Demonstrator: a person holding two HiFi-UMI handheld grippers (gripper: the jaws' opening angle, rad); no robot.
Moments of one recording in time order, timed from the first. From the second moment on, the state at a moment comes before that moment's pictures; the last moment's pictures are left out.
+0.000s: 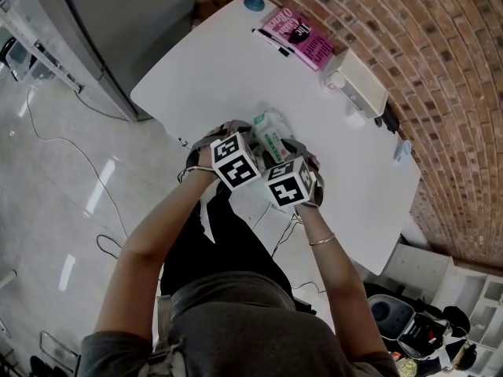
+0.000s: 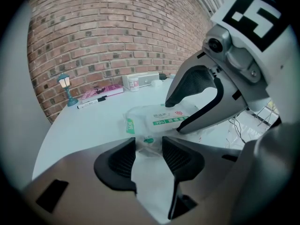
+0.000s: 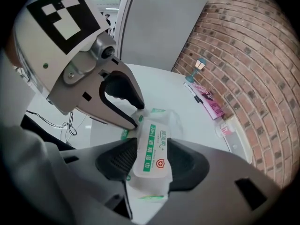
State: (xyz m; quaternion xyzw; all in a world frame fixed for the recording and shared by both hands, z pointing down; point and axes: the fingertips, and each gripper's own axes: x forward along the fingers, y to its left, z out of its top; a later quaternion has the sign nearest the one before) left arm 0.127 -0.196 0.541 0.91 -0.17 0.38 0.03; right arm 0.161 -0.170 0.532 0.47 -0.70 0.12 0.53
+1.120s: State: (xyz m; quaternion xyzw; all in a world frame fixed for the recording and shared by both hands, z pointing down) left arm 0.128 -0.196 0.542 0.91 -0.16 0.37 0.04; right arm 0.152 -0.166 0.546 0.44 -0.67 0.10 0.59
